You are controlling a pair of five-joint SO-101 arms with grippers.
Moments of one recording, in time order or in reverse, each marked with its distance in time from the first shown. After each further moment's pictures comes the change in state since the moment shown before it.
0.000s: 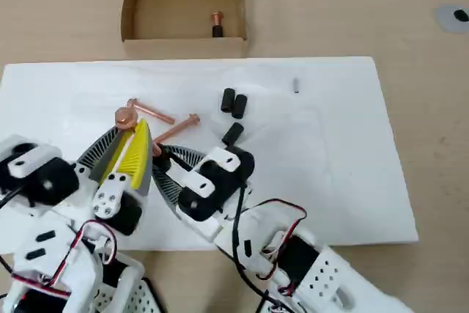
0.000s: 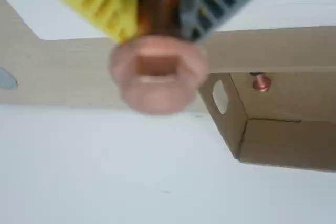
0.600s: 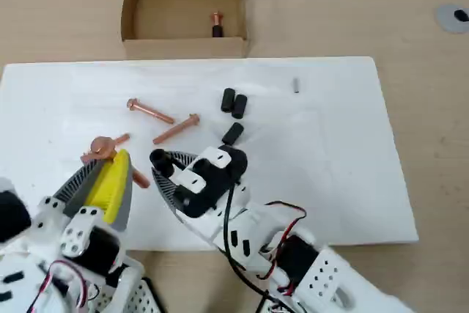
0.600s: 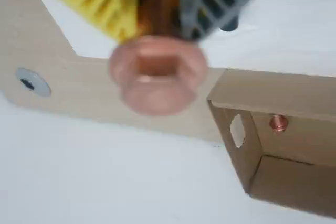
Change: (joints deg) left arm 0.0 -0.2 -13.9 16.8 8.4; right arm 0.0 0.4 0.0 5.1 0.0
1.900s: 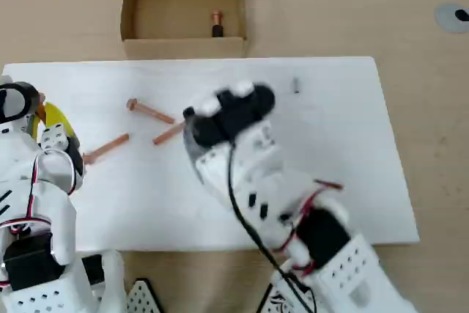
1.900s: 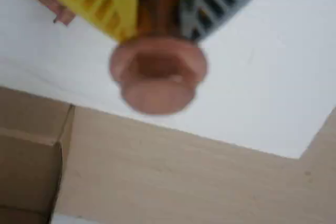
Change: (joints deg) left arm -36.8 25.7 5.0 -12.7 -21.5; right arm 10.5 11.1 -27.8 26.0 -1.3
